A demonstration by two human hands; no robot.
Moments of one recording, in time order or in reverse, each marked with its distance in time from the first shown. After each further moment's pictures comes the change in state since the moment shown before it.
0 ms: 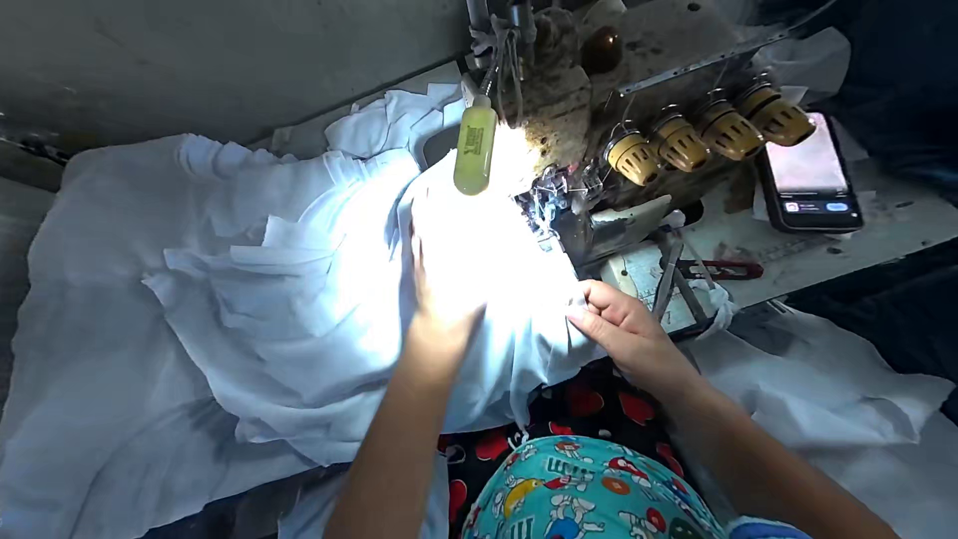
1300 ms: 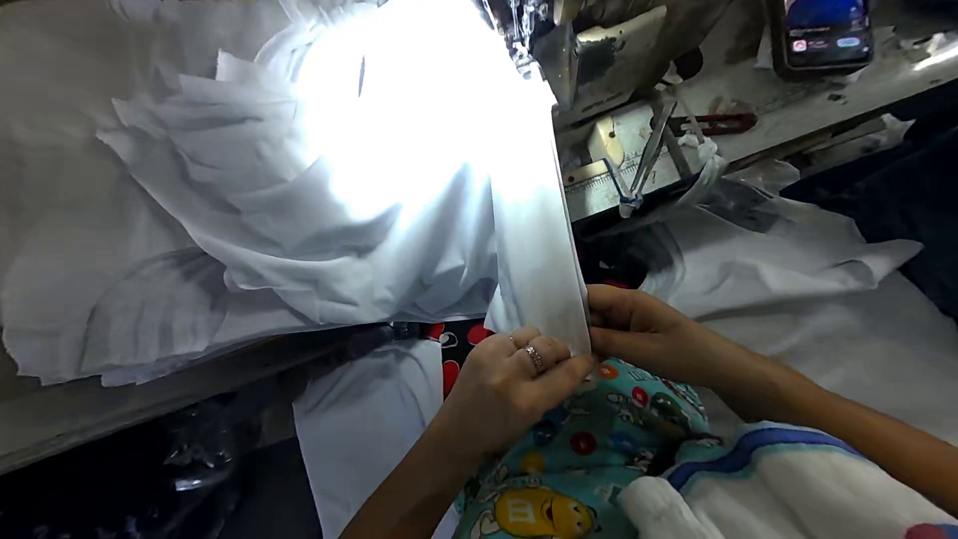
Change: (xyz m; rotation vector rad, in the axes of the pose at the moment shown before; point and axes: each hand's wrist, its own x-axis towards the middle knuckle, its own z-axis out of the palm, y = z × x) left_hand -0.211 0.082 -0.036 -0.345 -0.186 0.469; right_hand -0.135 -0.009 0.013 0.131 -0.396 0.287
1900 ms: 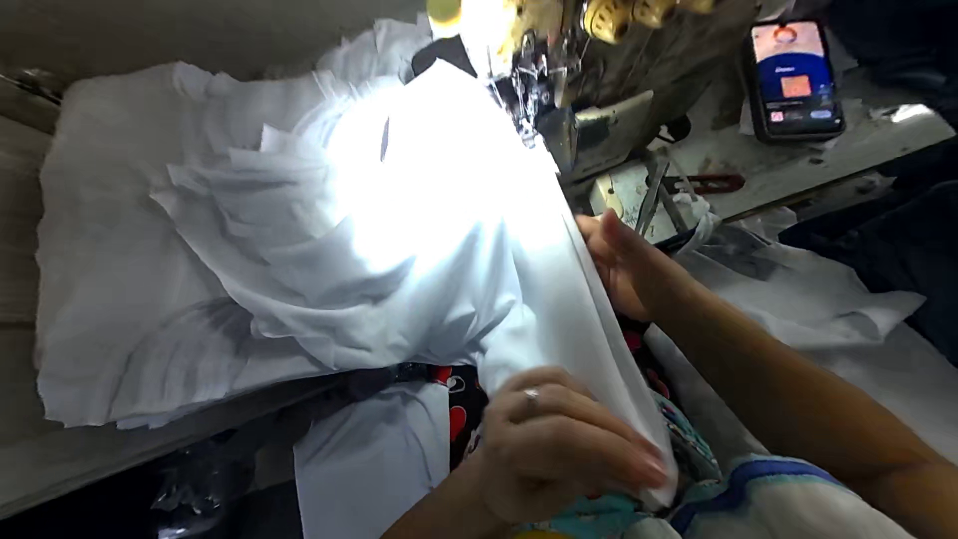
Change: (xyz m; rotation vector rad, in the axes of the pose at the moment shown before) left_hand 0.048 0.004 -0.005 -0.738 0.325 0.060; right_hand 0.079 -0.048 -0.041 0.159 0.141 -0.068
